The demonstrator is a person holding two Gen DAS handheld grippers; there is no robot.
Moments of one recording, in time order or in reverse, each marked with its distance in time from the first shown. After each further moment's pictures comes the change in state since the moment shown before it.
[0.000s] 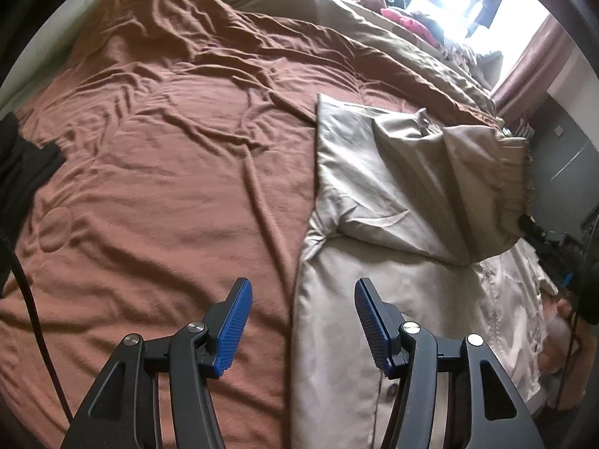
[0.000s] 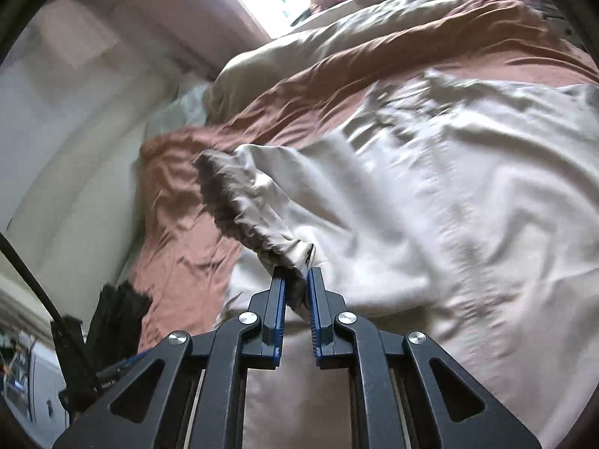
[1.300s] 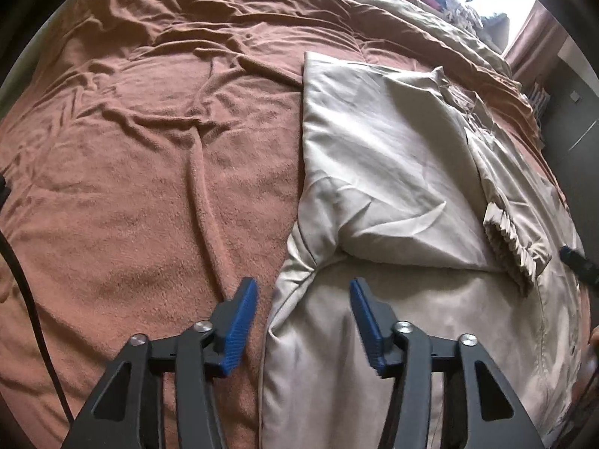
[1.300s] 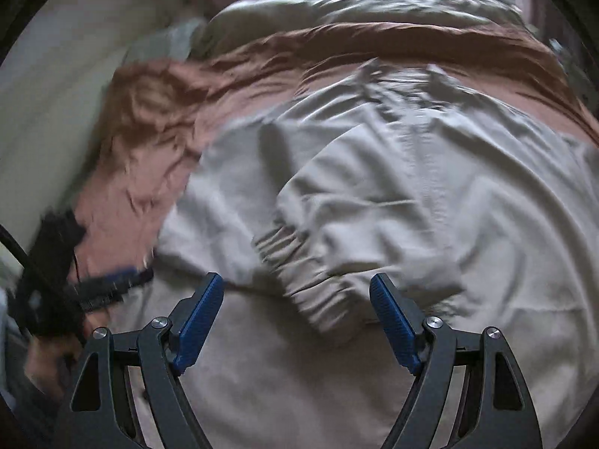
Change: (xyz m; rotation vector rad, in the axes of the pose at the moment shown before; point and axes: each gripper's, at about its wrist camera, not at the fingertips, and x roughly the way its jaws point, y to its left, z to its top) left arm 0.096 -0.025 0.018 0.076 0.086 0.075; right arm 0.032 0.034 -0.014 -0.296 0.196 -0.195
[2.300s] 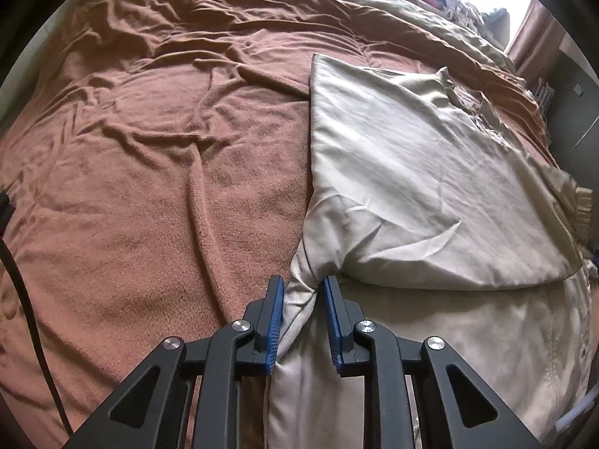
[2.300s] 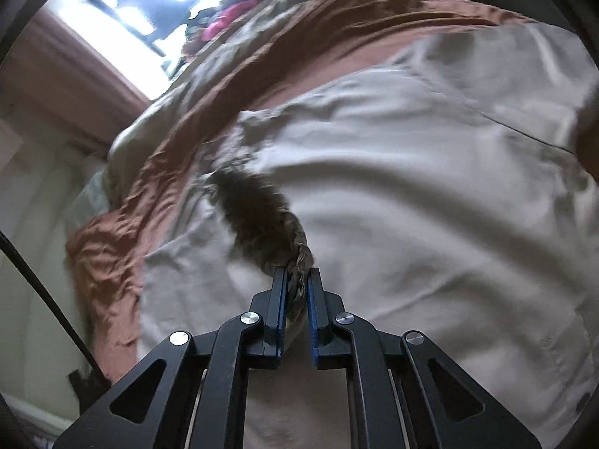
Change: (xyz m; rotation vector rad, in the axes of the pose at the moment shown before) left arm 0.005 -0.003 0.010 0.026 -0.022 0.054; right arm -0.059 -0.189 -0.052 0.624 -0.209 -0.052
